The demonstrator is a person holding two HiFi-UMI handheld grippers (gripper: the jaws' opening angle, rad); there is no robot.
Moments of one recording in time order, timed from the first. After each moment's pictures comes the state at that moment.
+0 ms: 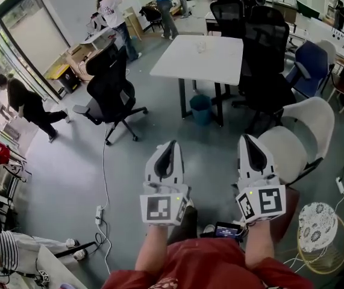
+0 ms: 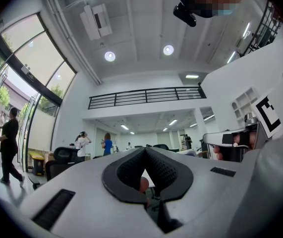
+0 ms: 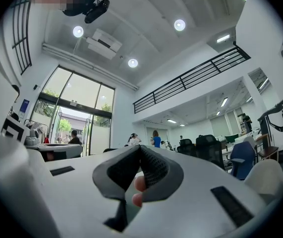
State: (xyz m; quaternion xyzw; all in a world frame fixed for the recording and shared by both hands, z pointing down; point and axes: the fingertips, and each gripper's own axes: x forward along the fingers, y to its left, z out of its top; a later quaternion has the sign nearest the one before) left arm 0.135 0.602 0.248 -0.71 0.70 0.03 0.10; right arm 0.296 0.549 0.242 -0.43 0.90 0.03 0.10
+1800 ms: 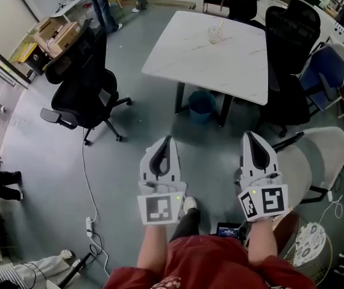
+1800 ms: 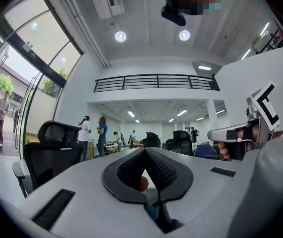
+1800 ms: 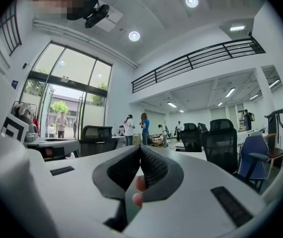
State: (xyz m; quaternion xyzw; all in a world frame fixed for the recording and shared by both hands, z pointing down) left arm -0.128 0.277 0.329 -0.70 0.72 0.04 0.02; right arm 0.045 0.222 0.316 -0.45 0.89 0.01 -0.01
